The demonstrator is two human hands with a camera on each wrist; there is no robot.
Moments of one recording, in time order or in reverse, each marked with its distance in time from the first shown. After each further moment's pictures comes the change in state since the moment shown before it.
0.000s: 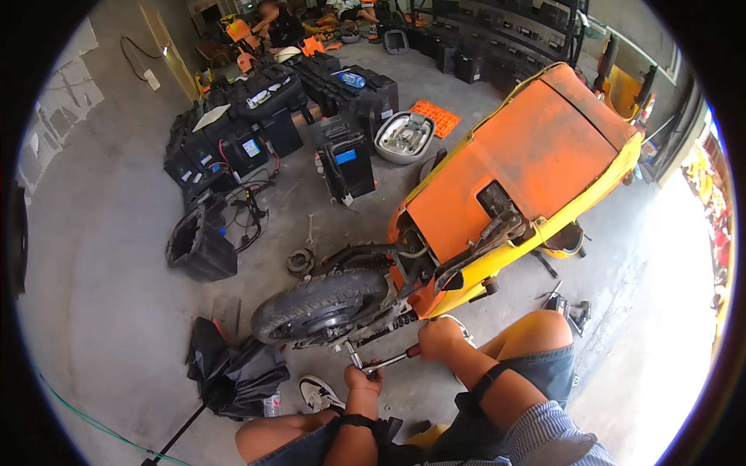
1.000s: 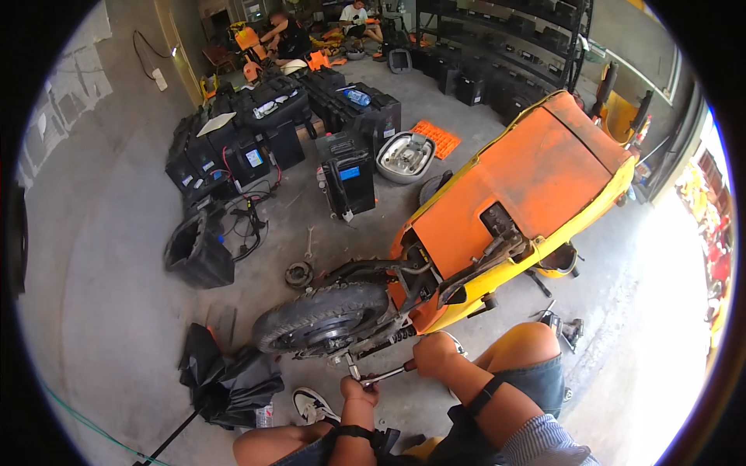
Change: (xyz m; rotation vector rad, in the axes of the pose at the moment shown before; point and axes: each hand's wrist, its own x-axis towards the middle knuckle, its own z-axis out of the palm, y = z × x) left_hand -0.012 0.013 0.008 0.021 0.005 -0.117; right_hand -0.005 -0.018 -0.015 -0.151 -0.028 -0.076
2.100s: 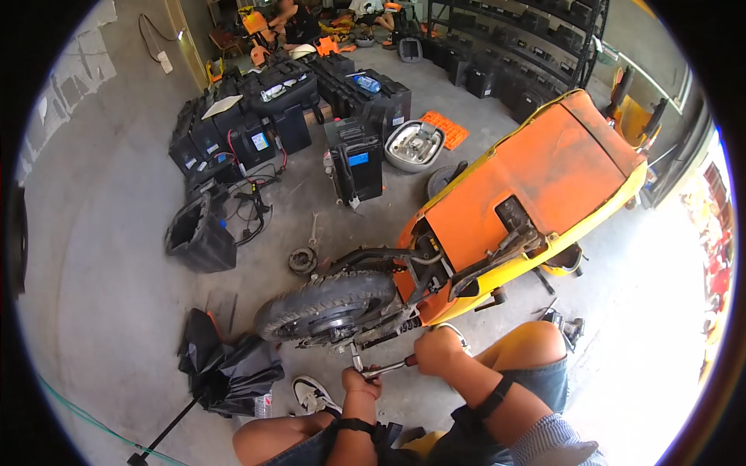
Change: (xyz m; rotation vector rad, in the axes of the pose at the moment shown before) left_hand 0.005 0.002 -0.009 -0.037 -0.068 -0.073; right_hand -0.012 -0.015 -0.017 -0.009 -0.004 0.028
